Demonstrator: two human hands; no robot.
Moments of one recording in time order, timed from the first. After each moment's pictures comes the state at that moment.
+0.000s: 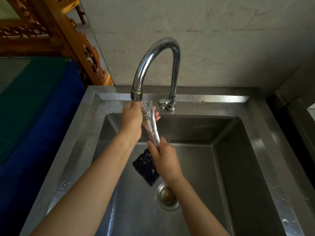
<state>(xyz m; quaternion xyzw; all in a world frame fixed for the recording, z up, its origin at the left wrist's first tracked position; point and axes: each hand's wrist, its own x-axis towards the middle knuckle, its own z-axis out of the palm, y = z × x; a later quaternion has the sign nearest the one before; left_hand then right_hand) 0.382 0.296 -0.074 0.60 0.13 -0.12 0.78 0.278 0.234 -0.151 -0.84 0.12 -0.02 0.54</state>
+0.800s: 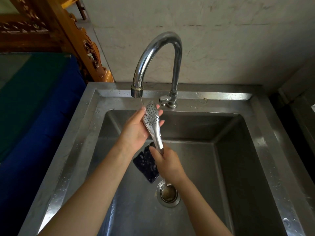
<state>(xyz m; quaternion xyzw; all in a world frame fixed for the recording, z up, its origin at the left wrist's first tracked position) 0.368 0.313 -0.114 0.40 0.05 -0.28 0.87 0.268 0.227 -0.169 -0.81 0.14 0.04 0.57</state>
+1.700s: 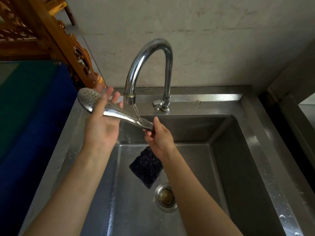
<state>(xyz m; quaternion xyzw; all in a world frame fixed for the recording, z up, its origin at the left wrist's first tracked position) 0.386 0.349 -0.068 0.43 0.01 -0.06 0.90 0.340 0.222 -0.139 -0.33 0.30 0.04 0.89</state>
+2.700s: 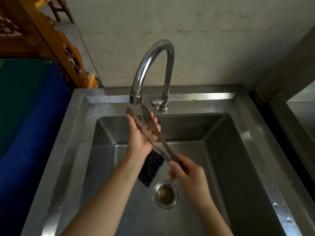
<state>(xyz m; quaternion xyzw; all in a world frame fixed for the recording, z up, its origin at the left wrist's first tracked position) 0.370 0.292 -0.144 0.24 0.14 -0.30 0.91 0.210 0.212 -0.127 -0.71 0.26 -0.07 0.65</state>
